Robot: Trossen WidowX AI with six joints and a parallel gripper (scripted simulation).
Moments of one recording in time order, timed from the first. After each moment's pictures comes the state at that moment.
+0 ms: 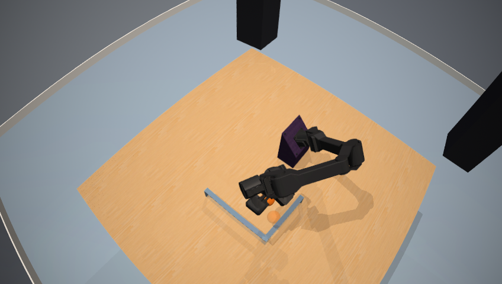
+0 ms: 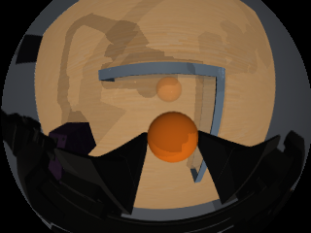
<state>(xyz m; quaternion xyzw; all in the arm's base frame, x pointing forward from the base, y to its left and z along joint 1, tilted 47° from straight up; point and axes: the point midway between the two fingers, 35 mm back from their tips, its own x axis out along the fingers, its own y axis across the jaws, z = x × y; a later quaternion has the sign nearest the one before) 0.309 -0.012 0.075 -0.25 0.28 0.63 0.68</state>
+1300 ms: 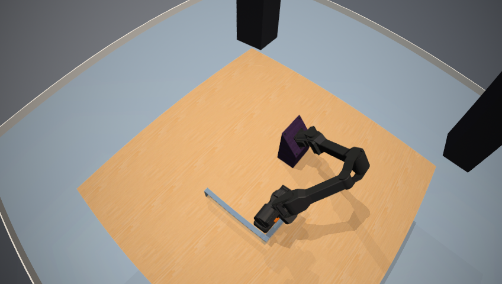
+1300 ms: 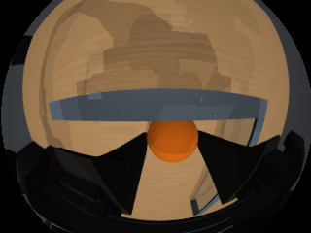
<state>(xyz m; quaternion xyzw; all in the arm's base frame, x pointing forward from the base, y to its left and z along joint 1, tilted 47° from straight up) 0.327 0.092 0.040 -0.26 0.27 0.63 0.69</state>
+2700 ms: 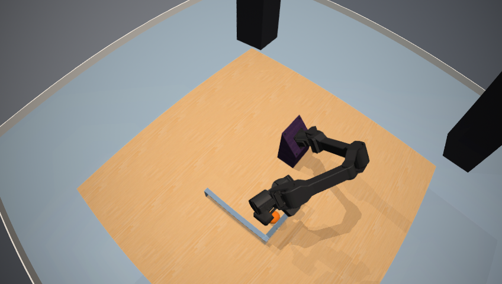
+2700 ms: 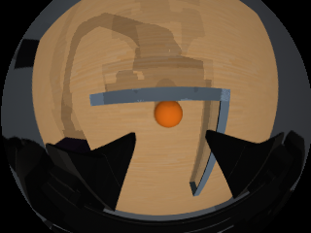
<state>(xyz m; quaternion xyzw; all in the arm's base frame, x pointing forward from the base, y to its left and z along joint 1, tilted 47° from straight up) 0.319 0.034 0.088 -0.24 0.27 0.63 0.69</state>
